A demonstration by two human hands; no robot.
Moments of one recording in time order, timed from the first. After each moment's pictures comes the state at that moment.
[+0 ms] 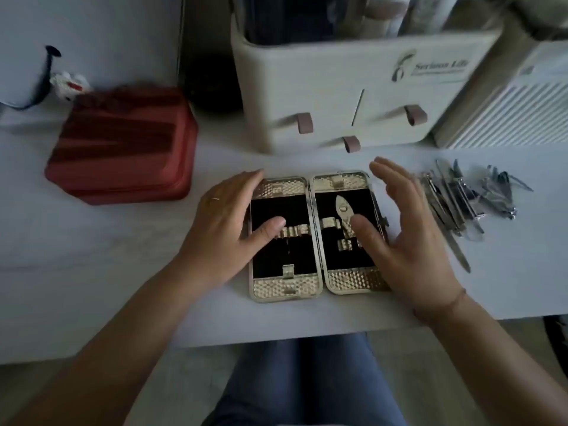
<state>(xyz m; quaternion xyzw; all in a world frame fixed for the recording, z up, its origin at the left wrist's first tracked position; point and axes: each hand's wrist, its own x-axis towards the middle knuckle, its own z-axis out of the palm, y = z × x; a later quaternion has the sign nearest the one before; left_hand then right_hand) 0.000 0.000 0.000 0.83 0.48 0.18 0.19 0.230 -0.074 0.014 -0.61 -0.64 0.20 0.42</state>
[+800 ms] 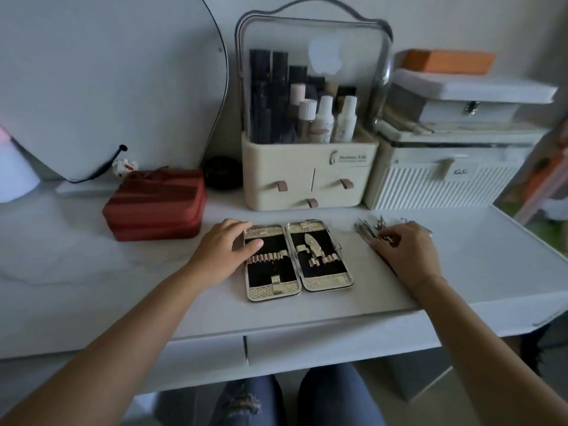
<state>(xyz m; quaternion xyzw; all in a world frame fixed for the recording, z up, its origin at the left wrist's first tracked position) -0.007 -0.001 -0.004 0.82 0.49 0.25 0.20 0.311 -0.090 0.002 -0.79 -0.53 0.01 0.32</state>
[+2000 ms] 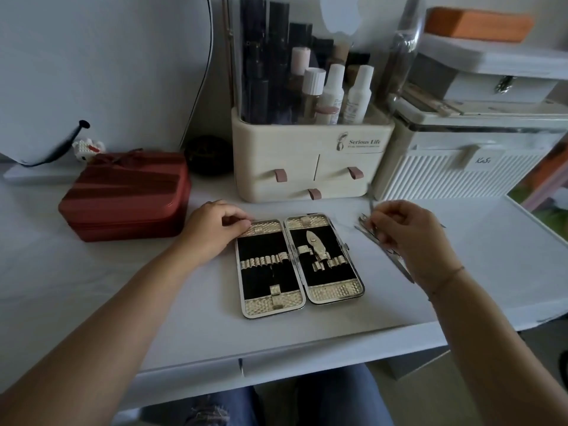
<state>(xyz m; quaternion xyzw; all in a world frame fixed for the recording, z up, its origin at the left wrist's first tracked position) 0.002 0.050 -0.008 0.79 0.47 0.30 0.25 0.272 -0.081 0.042 -0.63 -0.43 0.32 0.56</state>
